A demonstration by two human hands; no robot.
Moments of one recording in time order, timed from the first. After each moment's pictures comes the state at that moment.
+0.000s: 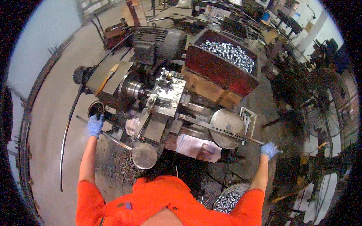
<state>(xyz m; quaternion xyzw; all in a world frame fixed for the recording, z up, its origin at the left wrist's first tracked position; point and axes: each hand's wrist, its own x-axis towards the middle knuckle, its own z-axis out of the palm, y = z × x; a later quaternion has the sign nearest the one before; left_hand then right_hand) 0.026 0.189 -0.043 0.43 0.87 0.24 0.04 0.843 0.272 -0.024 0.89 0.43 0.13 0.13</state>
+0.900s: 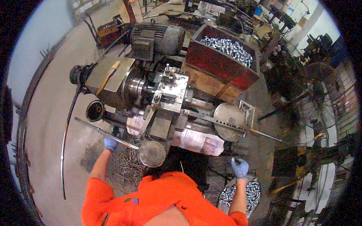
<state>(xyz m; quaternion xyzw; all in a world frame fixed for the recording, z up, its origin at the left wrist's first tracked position) 0.020 0.146 -0.241 0.56 0.83 -0.05 0.02 0.720 0.116 -0.088 0.81 0.56 -0.04 -0.18</state>
